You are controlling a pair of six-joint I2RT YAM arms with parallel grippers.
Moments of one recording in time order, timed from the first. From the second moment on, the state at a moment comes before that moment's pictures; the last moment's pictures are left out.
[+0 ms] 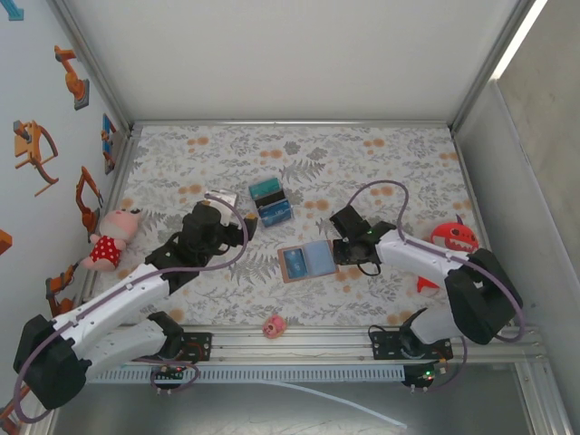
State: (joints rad) left arm -0.75 0.97 0.61 -0.13 -0.35 -0.09; right arm 0.66 1.39 0.75 -0.57 0.09 0.53
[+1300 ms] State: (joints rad) left arm -0.94 1.49 0.55 0.14 -0.27 -0.13; right arm 0.68 1.35 0.78 -0.46 -0.21 0.67
